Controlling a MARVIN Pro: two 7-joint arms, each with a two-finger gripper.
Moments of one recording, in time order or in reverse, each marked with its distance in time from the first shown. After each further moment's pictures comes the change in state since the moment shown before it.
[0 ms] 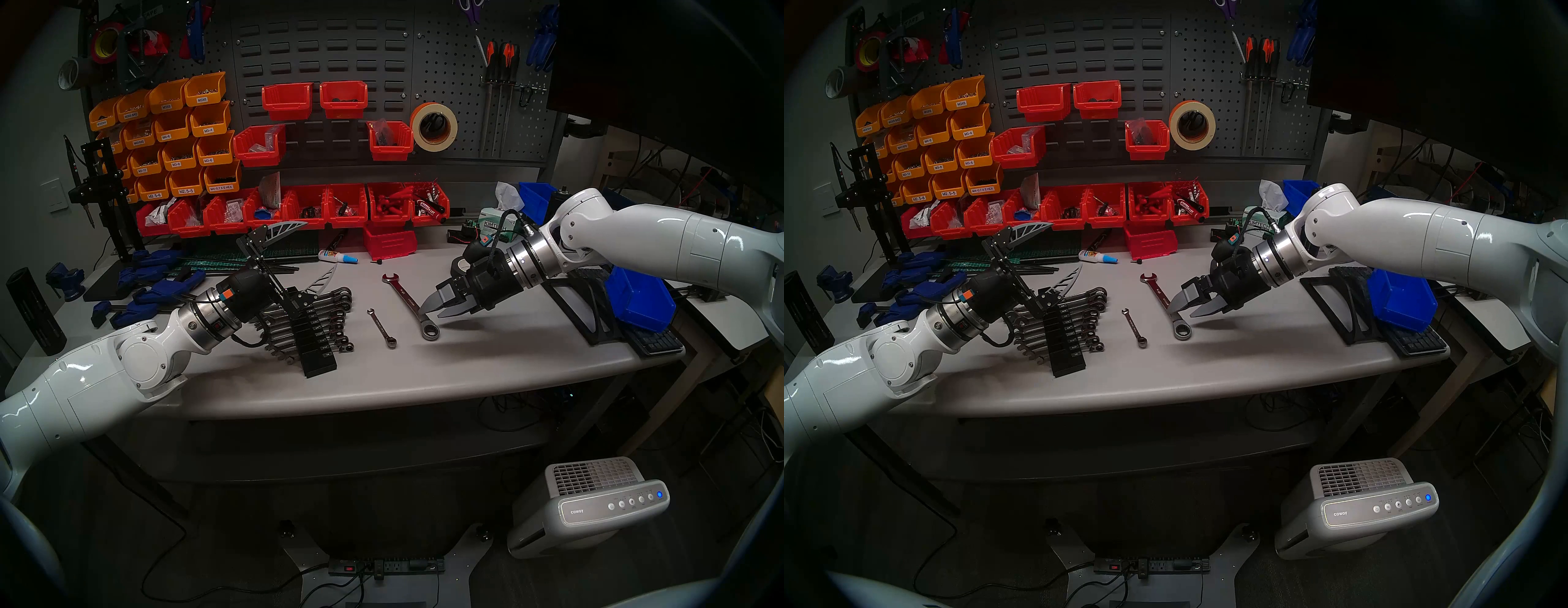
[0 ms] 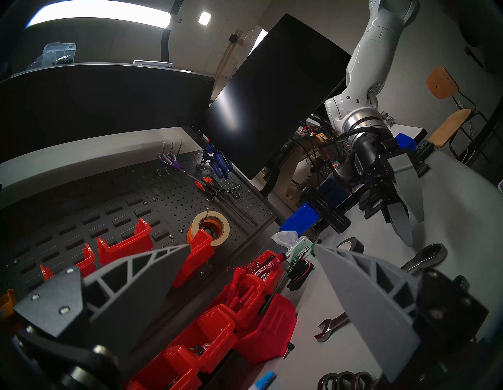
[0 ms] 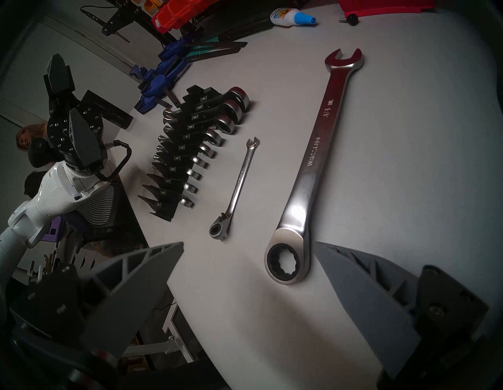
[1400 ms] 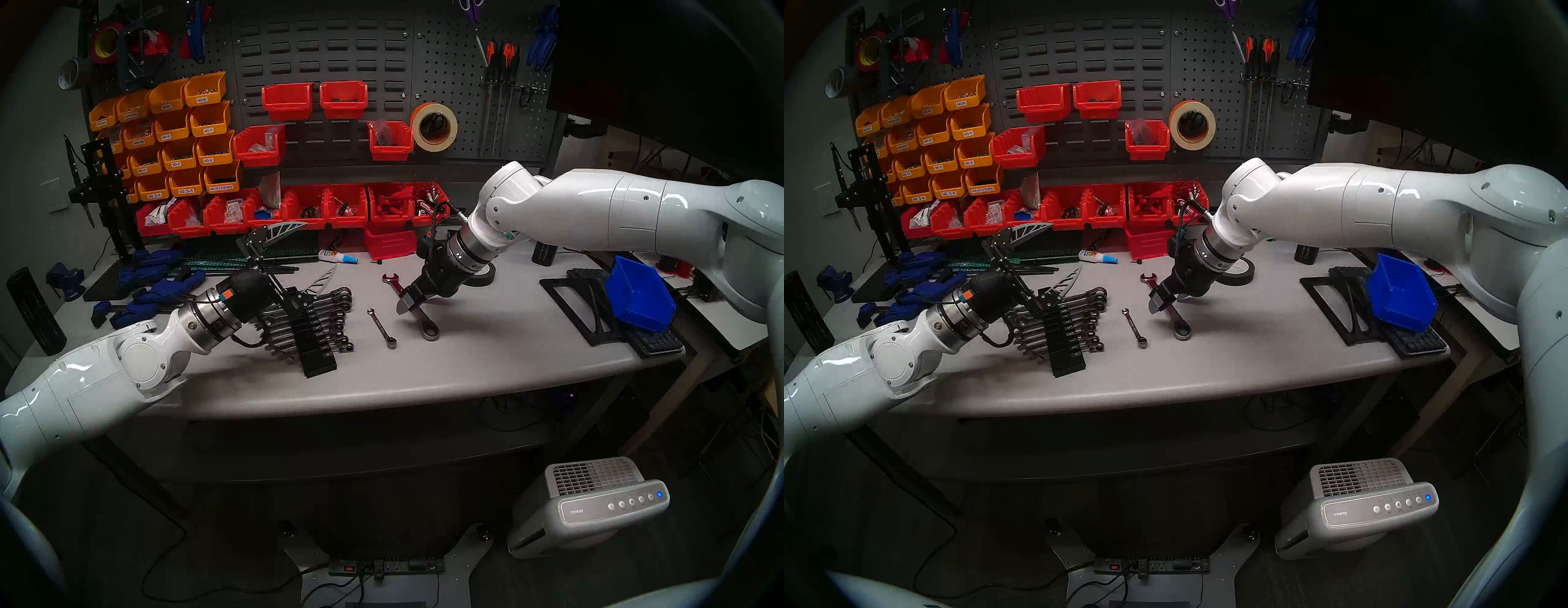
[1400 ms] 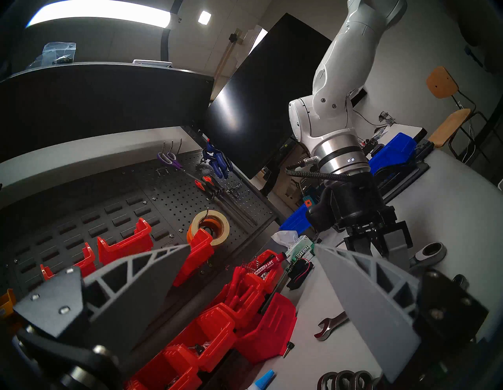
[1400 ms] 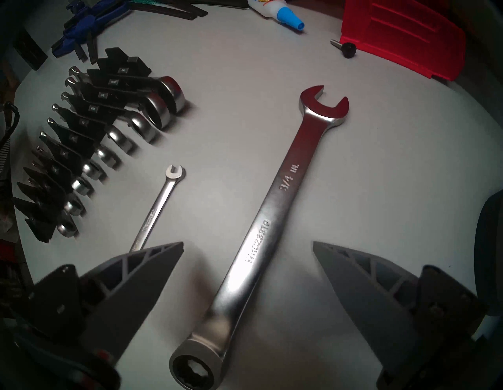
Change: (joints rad) left arm 0.000 0.001 0.001 0.000 0.000 0.001 0.000; right arm 0.010 -0.293 0.007 0.079 -0.146 -0.007 -0.333
